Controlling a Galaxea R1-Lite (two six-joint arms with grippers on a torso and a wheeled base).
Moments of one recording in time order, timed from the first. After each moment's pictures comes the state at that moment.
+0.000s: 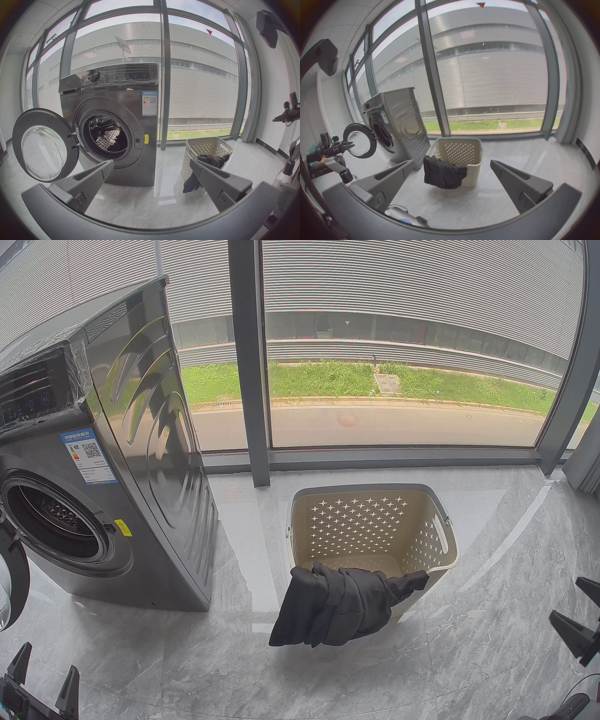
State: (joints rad) left arm 0.00 0.02 -0.02 0.00 0.01 -0.02; right arm 0.10 0.54 -0.27 -0.12 0.27 0.03
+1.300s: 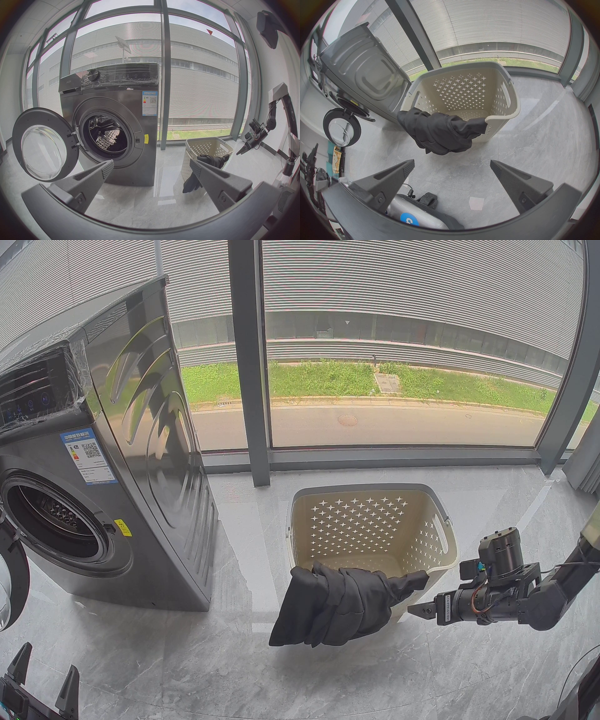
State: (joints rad) left arm 0.00 0.02 -0.02 0.00 0.01 -0.02; right arm 0.36 1.90 -0.49 -0.63 0.07 0.23
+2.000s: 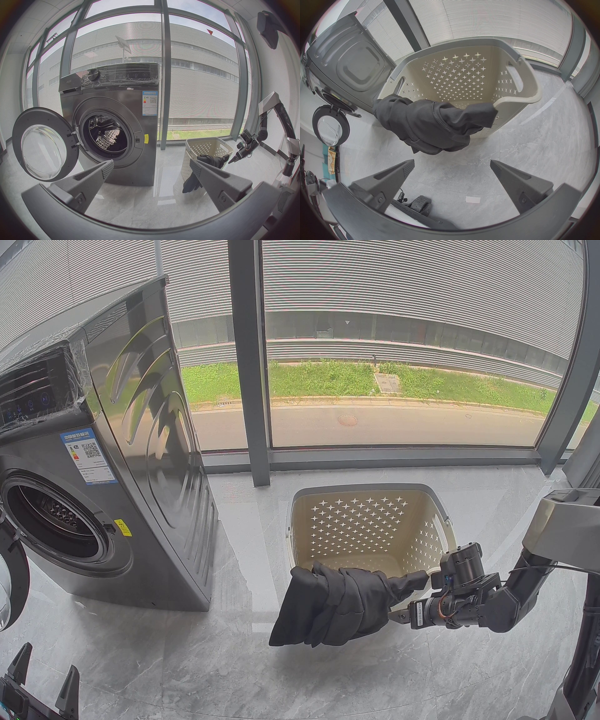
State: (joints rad) left arm 0.00 0.02 -0.02 0.00 0.01 -0.02; right arm 0.37 2.18 -0.62 -0.72 0.03 0.24
